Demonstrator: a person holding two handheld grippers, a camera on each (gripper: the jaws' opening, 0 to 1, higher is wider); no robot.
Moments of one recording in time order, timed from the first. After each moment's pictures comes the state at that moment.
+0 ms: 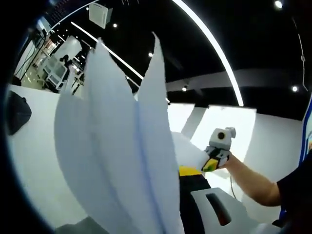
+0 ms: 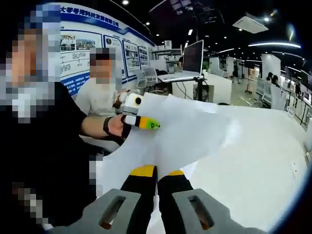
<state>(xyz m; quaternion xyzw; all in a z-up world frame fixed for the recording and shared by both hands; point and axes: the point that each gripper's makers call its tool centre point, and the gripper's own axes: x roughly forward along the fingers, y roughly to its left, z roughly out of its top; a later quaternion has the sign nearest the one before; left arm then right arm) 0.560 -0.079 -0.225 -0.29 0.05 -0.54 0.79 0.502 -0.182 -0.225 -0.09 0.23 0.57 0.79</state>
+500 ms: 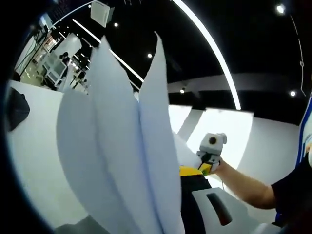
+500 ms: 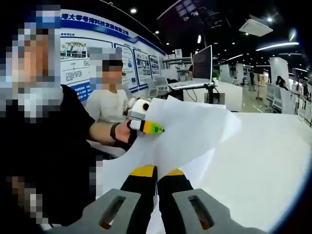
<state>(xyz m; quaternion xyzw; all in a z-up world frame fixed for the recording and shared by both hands) 0.557 -0.081 -0.223 -0.31 0.05 -0.55 0.78 0.502 -0.164 -0.228 -0.06 0.20 0.62 0.76</state>
